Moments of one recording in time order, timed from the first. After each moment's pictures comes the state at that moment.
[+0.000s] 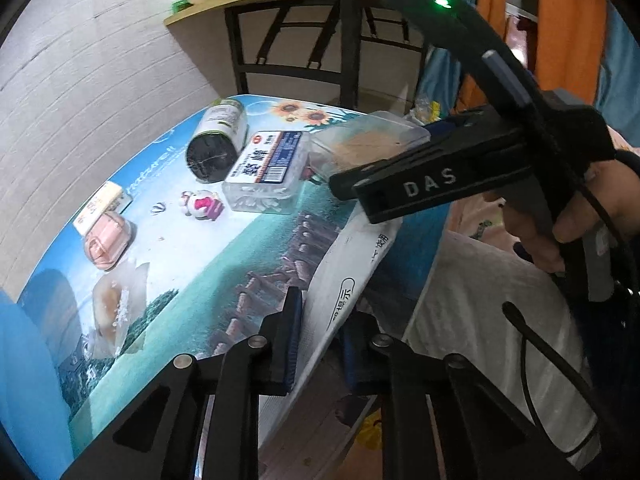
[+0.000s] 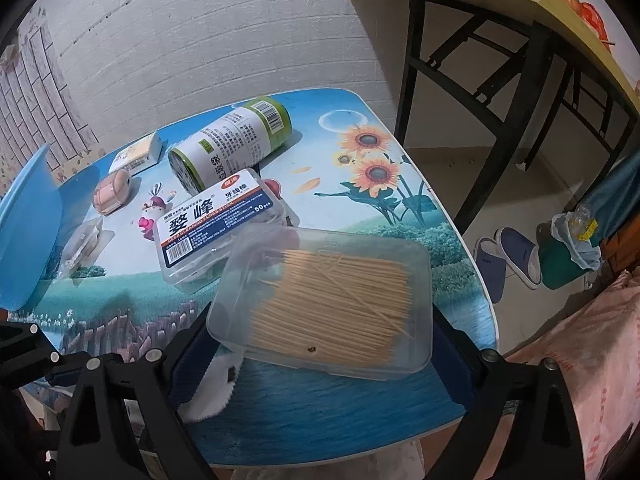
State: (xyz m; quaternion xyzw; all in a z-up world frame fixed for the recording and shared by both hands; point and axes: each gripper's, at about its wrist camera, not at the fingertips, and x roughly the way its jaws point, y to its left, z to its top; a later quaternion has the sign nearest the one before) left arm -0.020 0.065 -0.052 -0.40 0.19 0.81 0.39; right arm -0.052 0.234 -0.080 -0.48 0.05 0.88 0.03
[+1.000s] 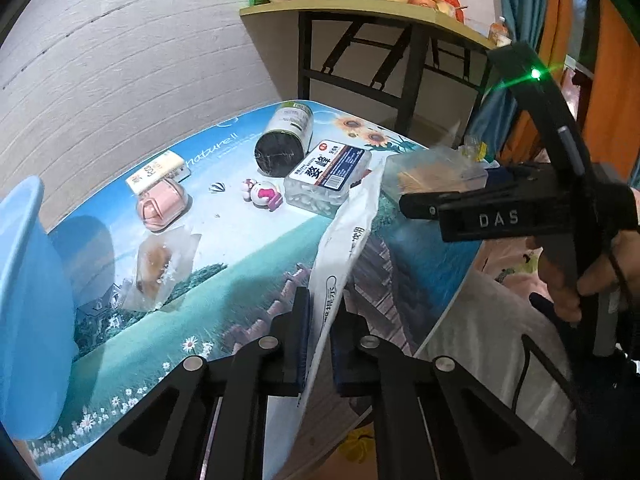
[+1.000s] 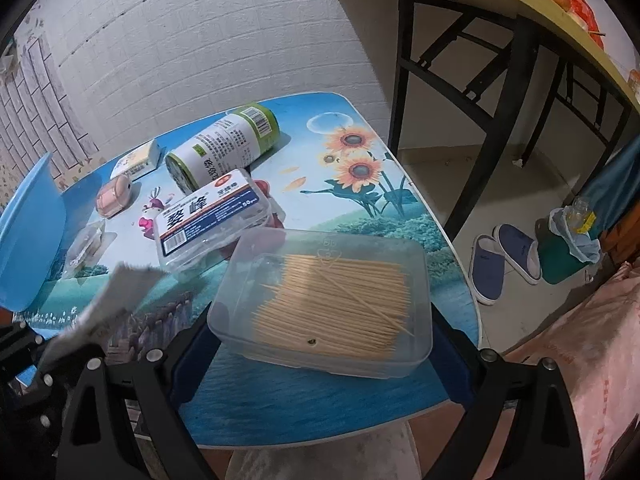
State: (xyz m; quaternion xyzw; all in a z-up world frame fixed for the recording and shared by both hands) left arm -0.025 0.042 -0.044 -0.41 0.12 0.85 0.31; right arm -0.038 0.243 -0.075 -0.47 0.06 0.88 0.03
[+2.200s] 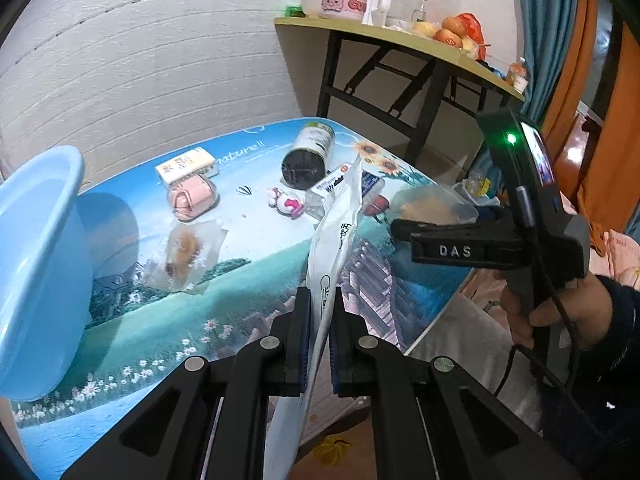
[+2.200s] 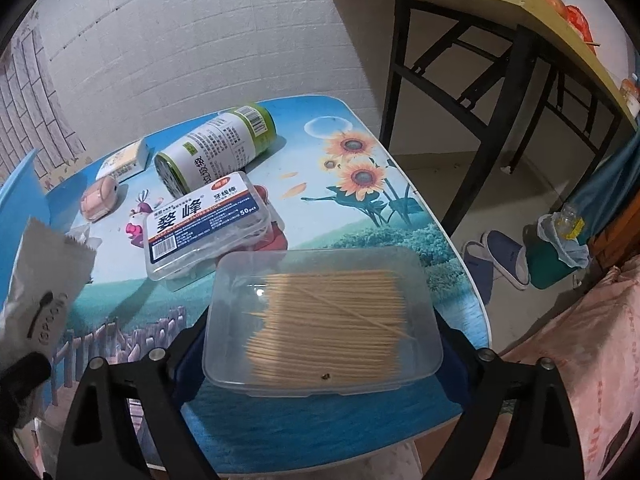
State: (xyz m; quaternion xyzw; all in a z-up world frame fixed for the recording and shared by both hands) left arm -0.013 0.016 -0.022 -0.41 0.05 0.87 0.28; right arm -0.048 0.233 -0.082 -0.46 0.04 0.88 0.06
